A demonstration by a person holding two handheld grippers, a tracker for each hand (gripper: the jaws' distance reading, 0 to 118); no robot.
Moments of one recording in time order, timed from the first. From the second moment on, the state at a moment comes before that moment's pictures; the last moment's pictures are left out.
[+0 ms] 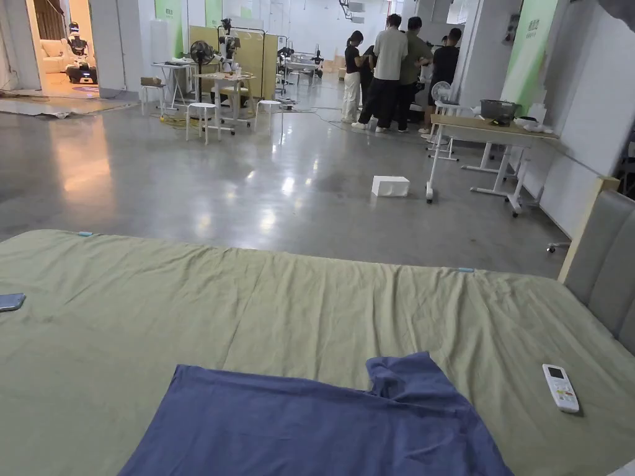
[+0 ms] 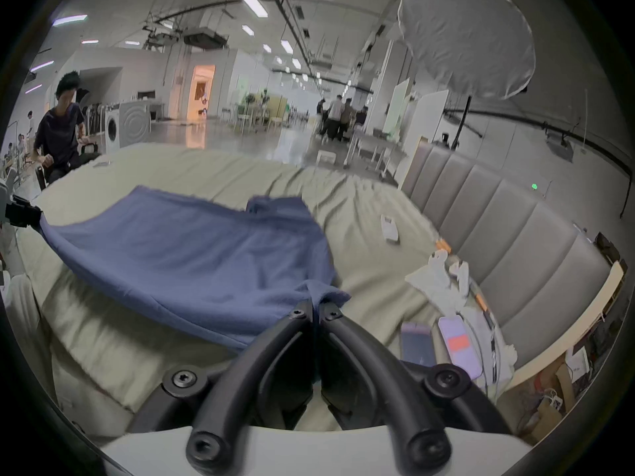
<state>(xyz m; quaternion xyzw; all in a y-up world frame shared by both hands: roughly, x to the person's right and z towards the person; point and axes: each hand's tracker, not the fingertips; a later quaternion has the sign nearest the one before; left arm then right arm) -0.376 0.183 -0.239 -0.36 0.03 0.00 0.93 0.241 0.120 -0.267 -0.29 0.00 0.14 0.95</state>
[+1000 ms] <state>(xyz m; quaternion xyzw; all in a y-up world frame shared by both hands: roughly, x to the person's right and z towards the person) -0.353 0.181 -0.249 -0.31 0.06 0.04 0.95 0.172 0.190 -0.262 -0.22 -0.04 0.08 0.97</state>
